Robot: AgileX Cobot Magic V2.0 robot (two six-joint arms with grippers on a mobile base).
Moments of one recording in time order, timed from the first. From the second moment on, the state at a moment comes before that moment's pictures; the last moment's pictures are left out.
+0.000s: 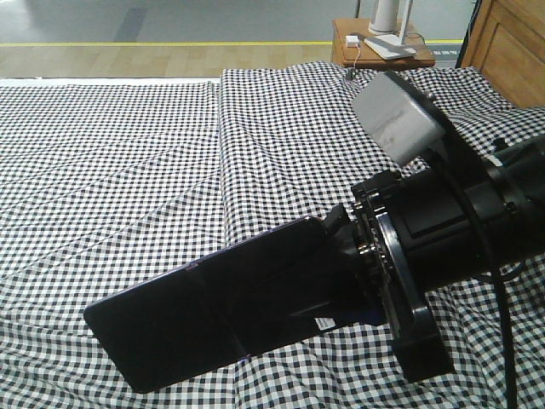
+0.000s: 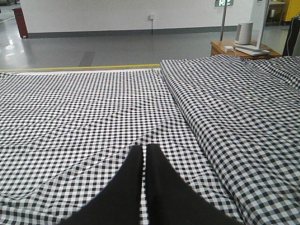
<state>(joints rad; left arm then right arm) 0.02 -0.02 0.03 -0.13 0.23 0.14 0.42 1.24 -1.12 1.09 1.24 -1.02</state>
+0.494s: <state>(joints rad) 0.02 -0.02 0.03 -0.13 0.23 0.14 0.42 1.24 -1.12 1.09 1.24 -1.02</state>
